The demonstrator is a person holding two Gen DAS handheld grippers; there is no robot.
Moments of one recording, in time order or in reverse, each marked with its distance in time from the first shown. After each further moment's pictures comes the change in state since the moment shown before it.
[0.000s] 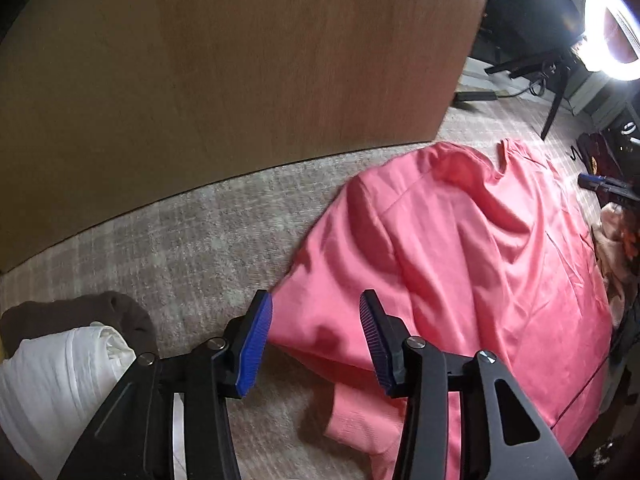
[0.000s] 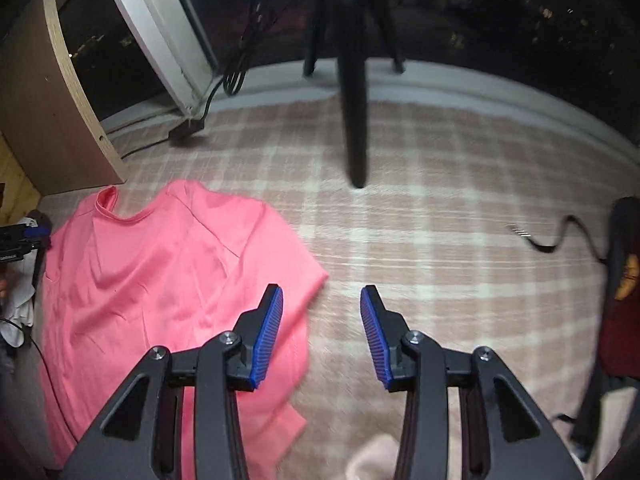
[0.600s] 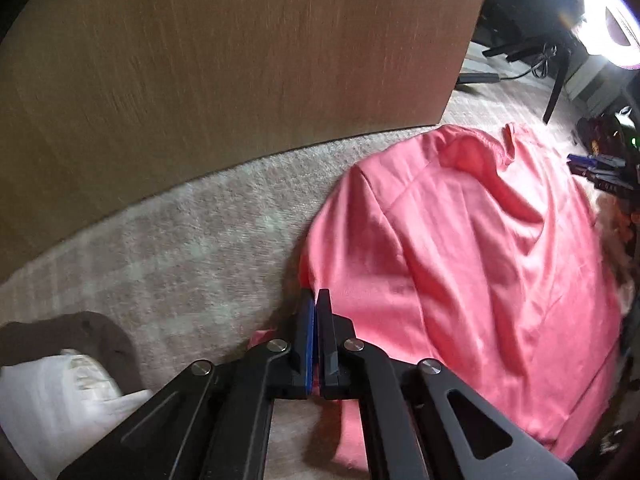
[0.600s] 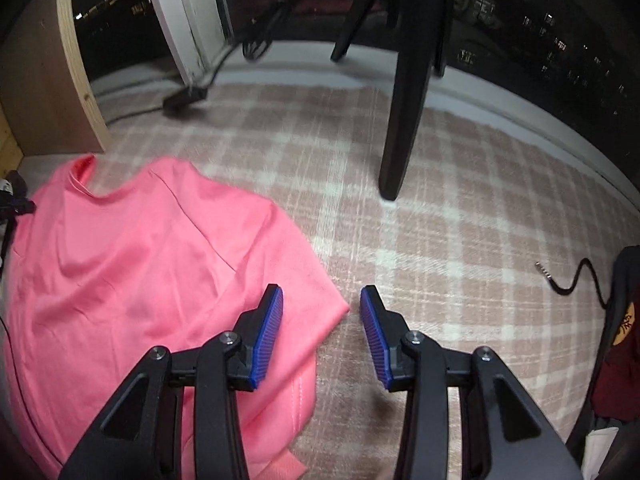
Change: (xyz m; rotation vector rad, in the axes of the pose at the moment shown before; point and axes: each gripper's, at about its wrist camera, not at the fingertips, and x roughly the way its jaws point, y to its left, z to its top) left arm 0.021 -0.011 -0.008 0.068 0.020 0.084; right arm 0.031 0.027 0.002 -0.123 0.012 -0.115
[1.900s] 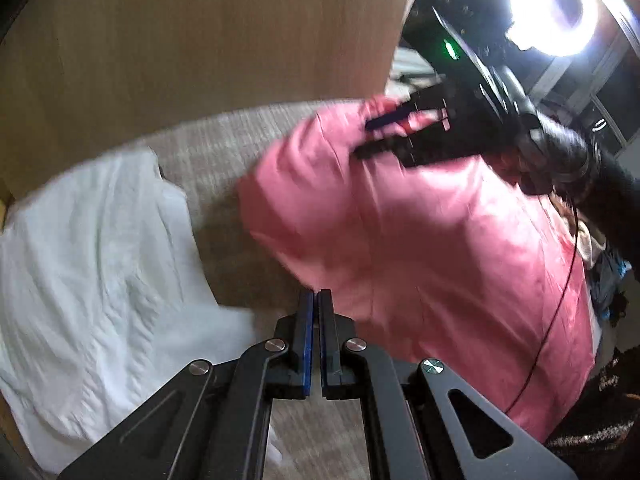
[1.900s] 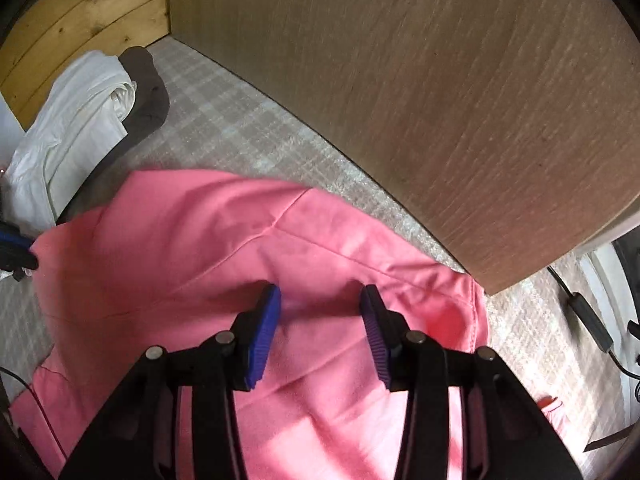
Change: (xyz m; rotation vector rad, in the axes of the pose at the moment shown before) left arm -0.074 0.000 -0.124 -0.020 -0.085 -0.170; right arm 0.029 0.334 0.092 -0.589 0.033 0.219
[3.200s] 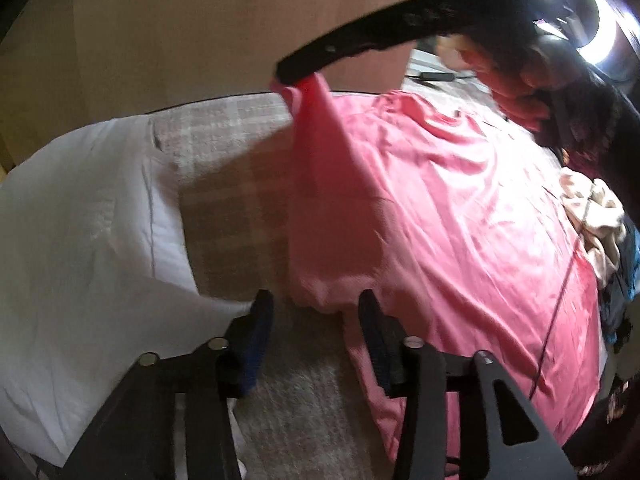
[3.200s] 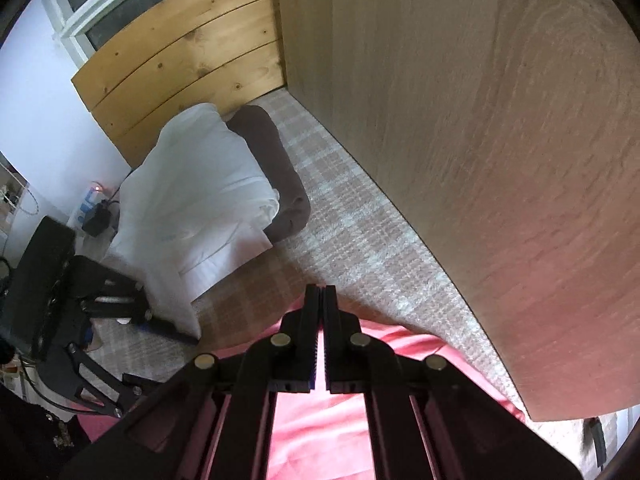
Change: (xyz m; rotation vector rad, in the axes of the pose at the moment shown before) left arm 0.025 0.003 0.003 -0.110 -0.050 0.051; right arm -0.053 0.044 0.083 -0.148 -0.118 0.350
